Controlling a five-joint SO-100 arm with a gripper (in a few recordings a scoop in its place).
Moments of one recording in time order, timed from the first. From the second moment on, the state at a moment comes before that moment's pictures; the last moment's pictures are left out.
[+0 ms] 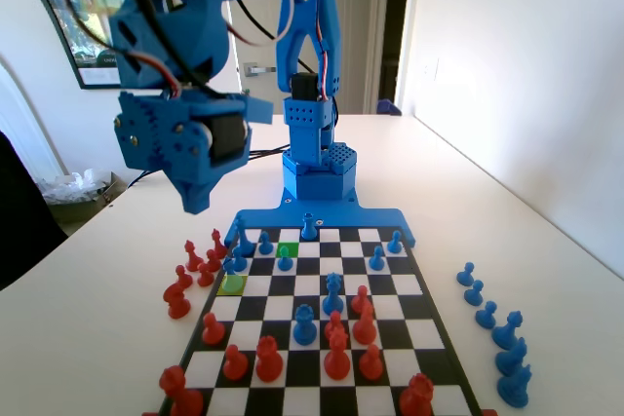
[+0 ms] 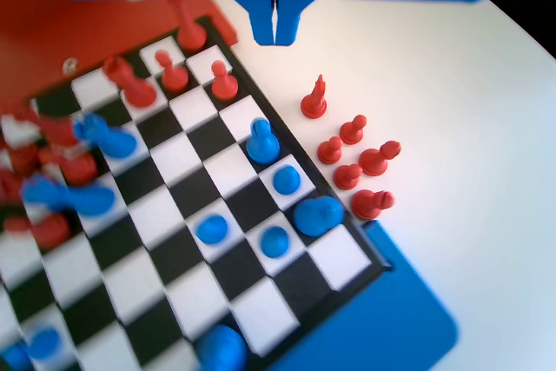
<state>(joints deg) 27.9 90.9 111.3 58.0 -81.0</state>
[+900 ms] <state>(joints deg) 26.5 90.5 119.4 55.4 -46.3</state>
